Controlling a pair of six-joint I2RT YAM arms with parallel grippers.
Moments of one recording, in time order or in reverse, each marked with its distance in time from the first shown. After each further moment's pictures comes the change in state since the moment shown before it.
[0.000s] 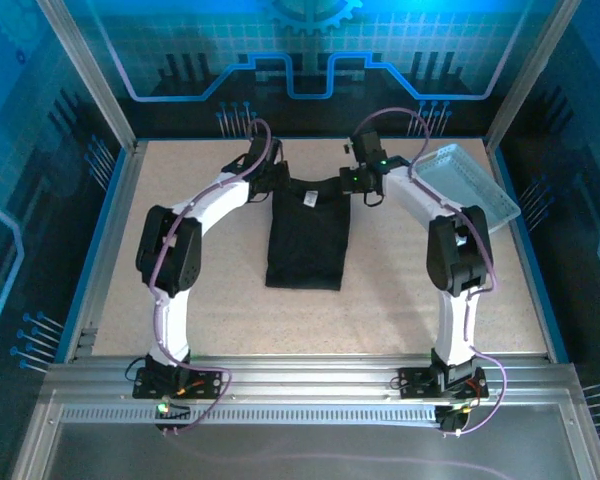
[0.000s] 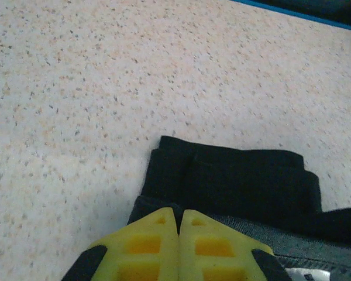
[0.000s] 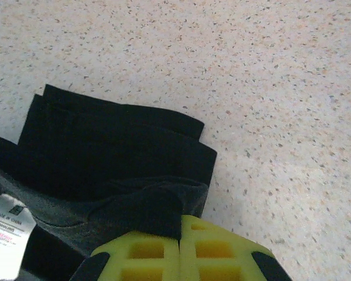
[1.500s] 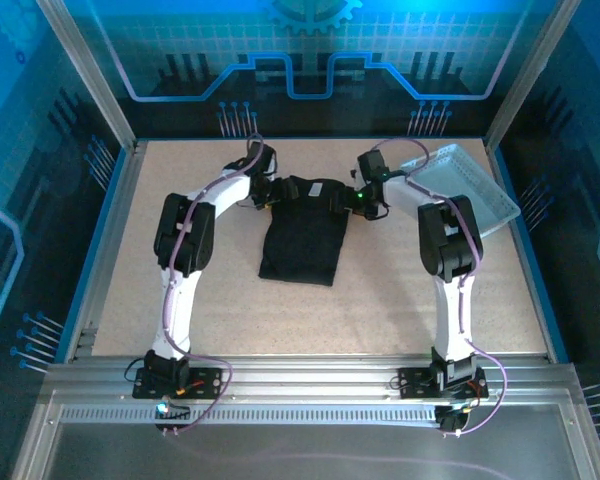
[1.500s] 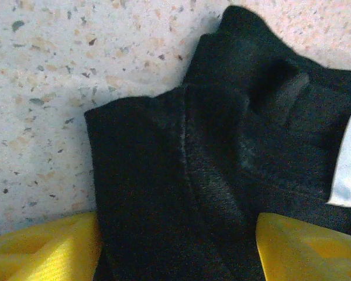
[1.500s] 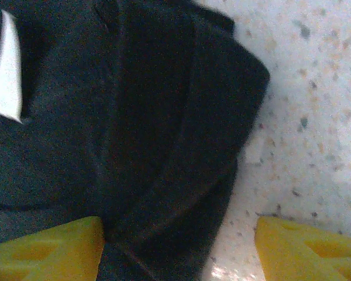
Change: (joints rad) left arm 0.069 0.222 0.144 -0.163 0.300 -0.032; right arm -0.070 0.132 -0.074 0.039 -0.292 0.180
